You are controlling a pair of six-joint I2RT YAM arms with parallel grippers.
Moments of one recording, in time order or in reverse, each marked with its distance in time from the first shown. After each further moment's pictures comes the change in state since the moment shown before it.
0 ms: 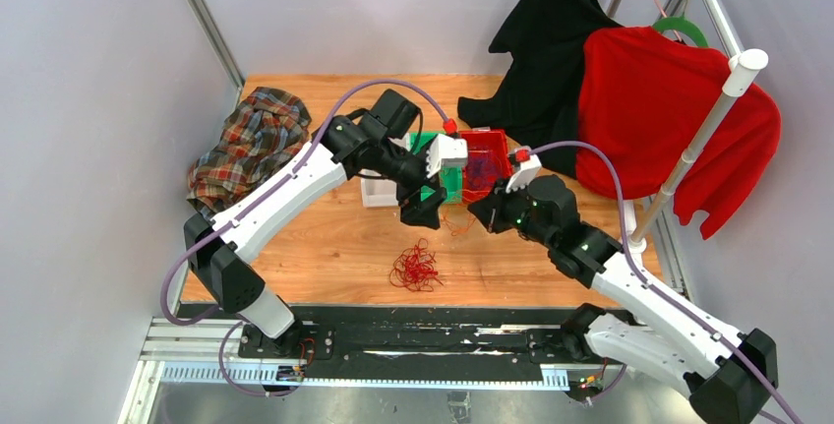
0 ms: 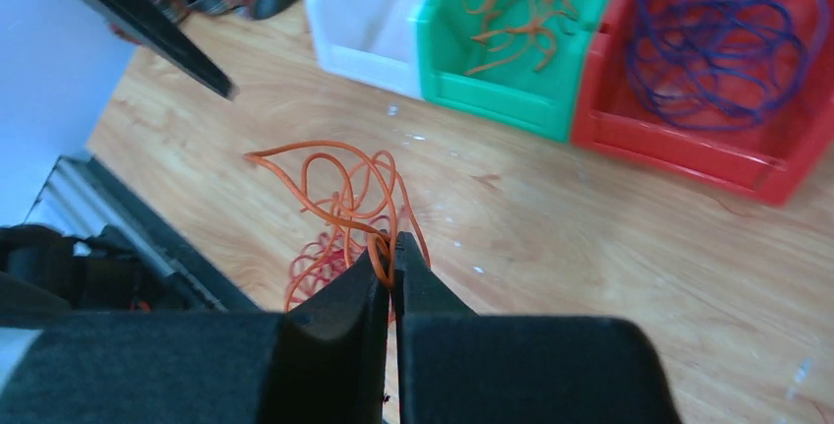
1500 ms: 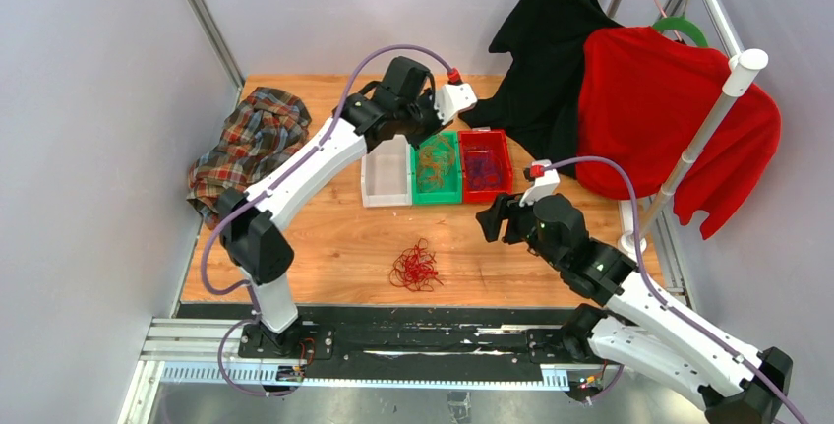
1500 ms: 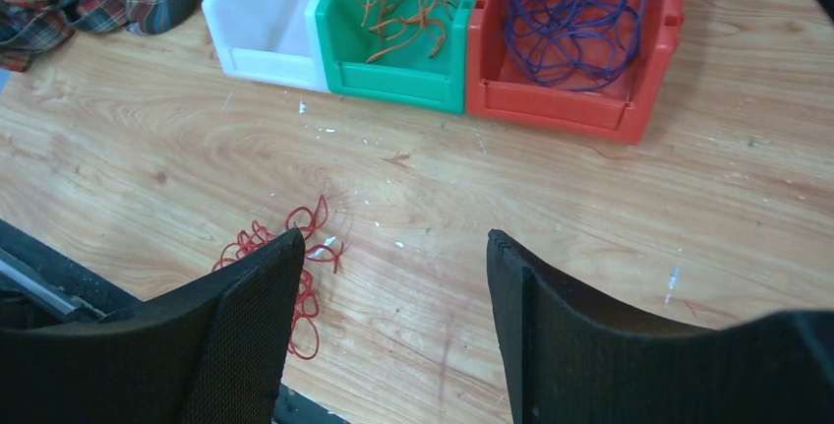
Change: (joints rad) left arm 0.043 0.177 0.177 0.275 -0.518 -0.001; right arm 0.108 -0.124 -0.008 -0.139 0.279 -0.022
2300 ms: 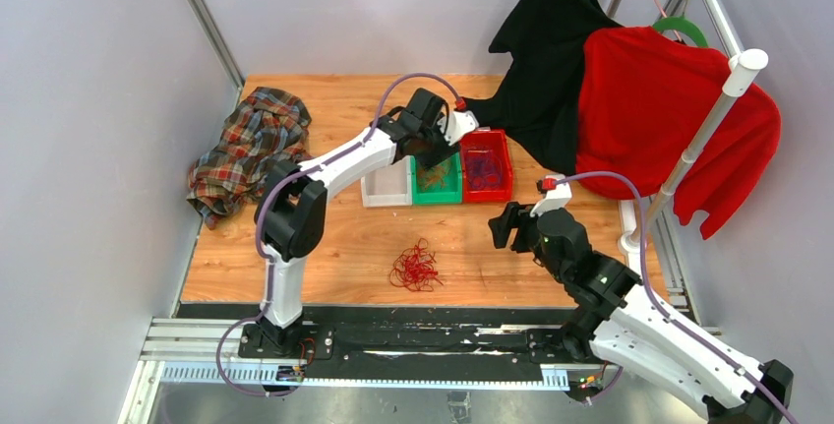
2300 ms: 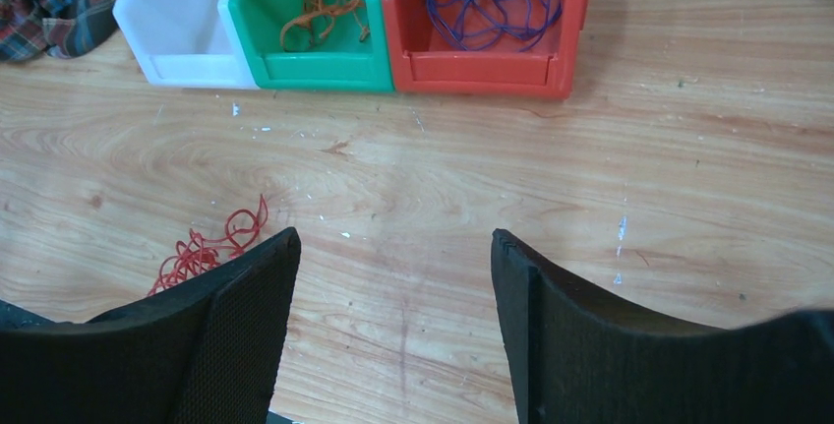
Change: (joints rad) left arm 0.027 0.251 -0.148 0.268 -0.098 -0.011; right arm 0.000 -0.116 -0.106 -0.039 0.131 0.055
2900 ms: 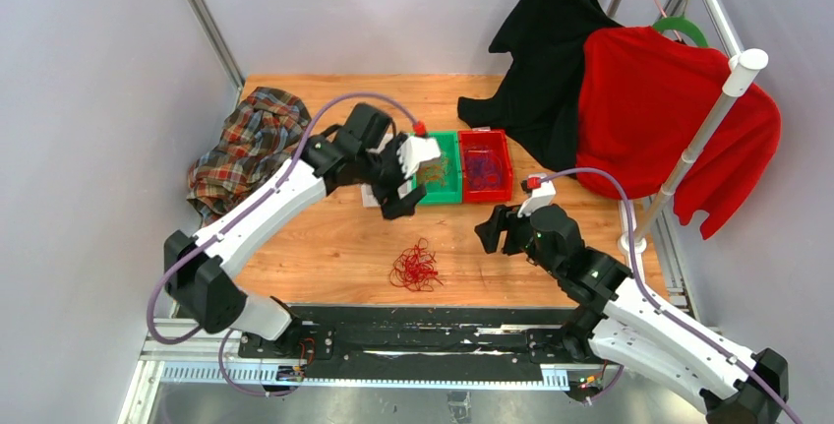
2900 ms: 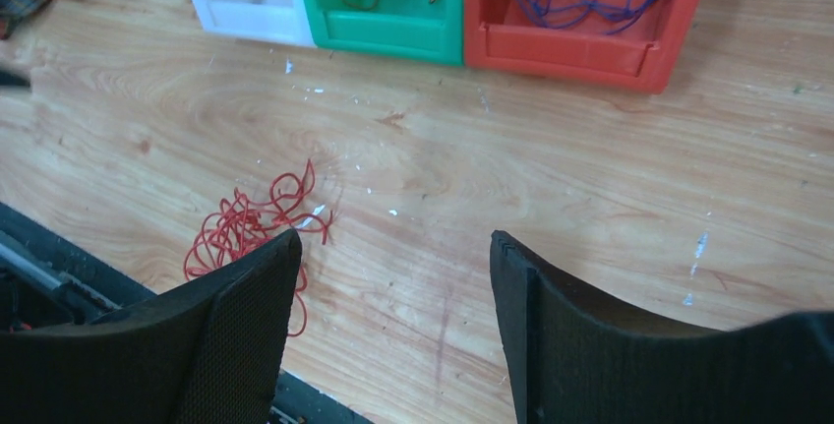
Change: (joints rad) left arm 0.016 -0.499 -0.222 -0.326 0.323 0.007; right arm 0.000 0.061 -0.008 0.062 -0.144 -0.016
